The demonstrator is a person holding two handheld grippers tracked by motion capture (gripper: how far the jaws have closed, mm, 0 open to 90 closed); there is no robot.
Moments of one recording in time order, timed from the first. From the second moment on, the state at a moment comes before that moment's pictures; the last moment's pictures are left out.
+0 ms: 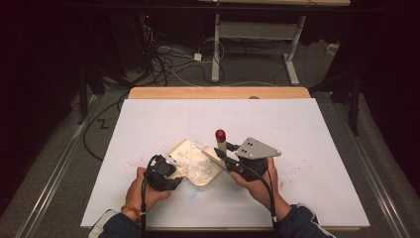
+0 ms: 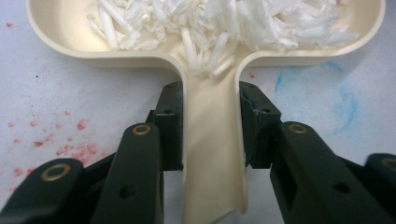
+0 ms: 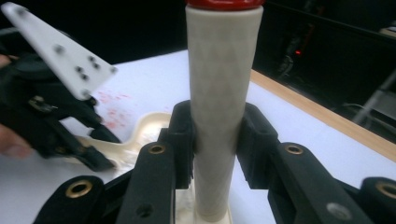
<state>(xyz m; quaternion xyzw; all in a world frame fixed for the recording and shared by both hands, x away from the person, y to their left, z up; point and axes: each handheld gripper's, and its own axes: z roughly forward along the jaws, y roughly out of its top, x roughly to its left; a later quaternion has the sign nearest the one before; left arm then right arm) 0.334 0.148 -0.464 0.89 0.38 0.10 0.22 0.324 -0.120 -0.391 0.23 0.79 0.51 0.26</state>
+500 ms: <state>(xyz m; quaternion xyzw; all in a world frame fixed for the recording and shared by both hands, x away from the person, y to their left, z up) 0.335 0.153 -0.465 0.89 0.38 0.09 0.23 0.328 -0.125 -0.365 0.22 0.77 0.53 0.26</state>
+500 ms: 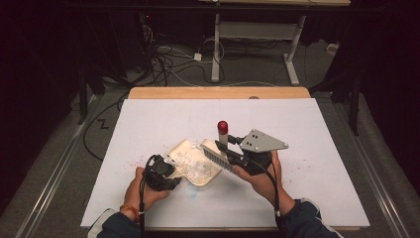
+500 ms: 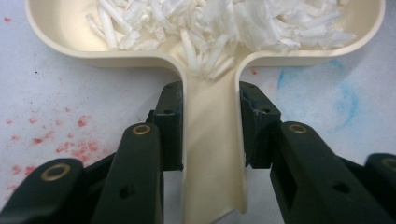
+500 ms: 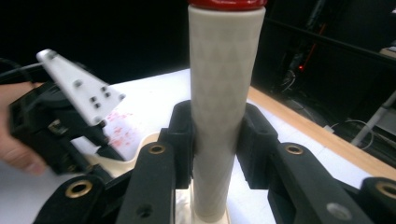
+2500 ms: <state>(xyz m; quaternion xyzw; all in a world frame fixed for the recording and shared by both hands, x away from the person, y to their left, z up) 0.336 0.159 -0.469 0.87 0.41 0.07 0.26 0.364 -0.125 -0.372 0.19 0.79 0.53 0.23</state>
